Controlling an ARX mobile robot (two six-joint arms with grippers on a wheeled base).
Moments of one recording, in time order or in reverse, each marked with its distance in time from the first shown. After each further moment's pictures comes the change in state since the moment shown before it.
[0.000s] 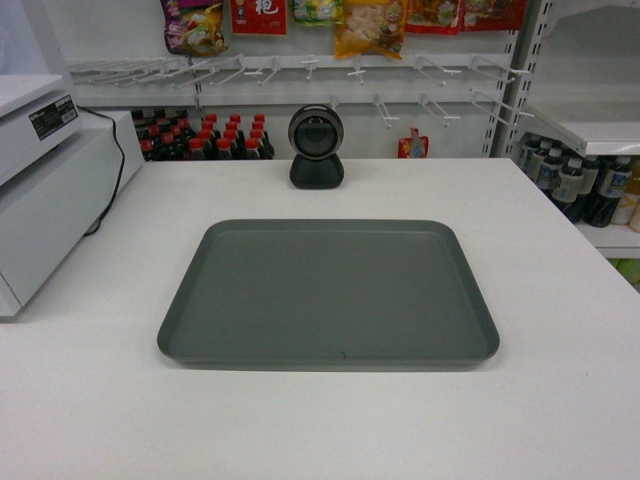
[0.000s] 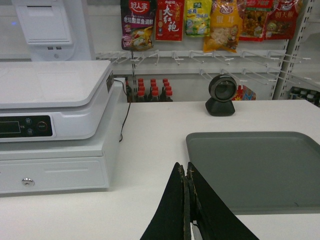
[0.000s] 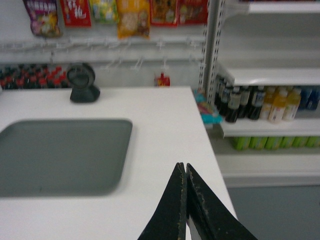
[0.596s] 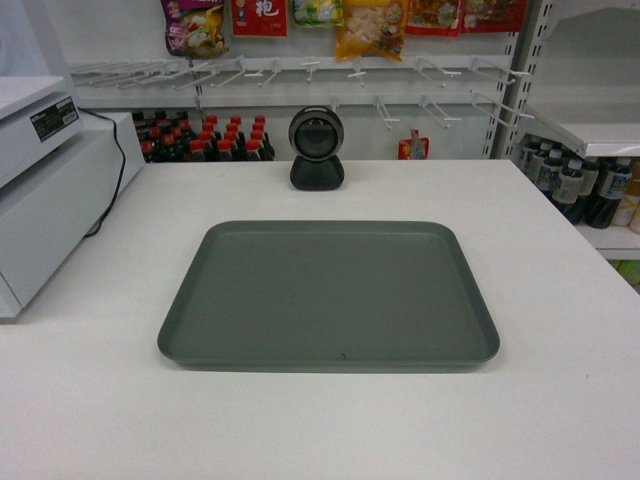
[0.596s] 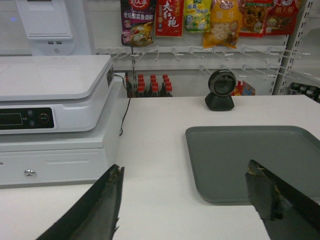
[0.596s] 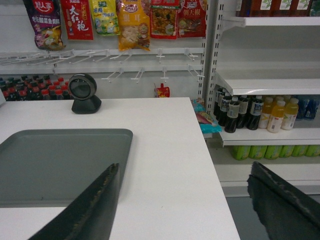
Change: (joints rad) left arm 0.001 -0.169 0.000 -0.184 0.000 0.000; right arm 0.000 -0.142 0.000 -0.138 -0.002 -0.001
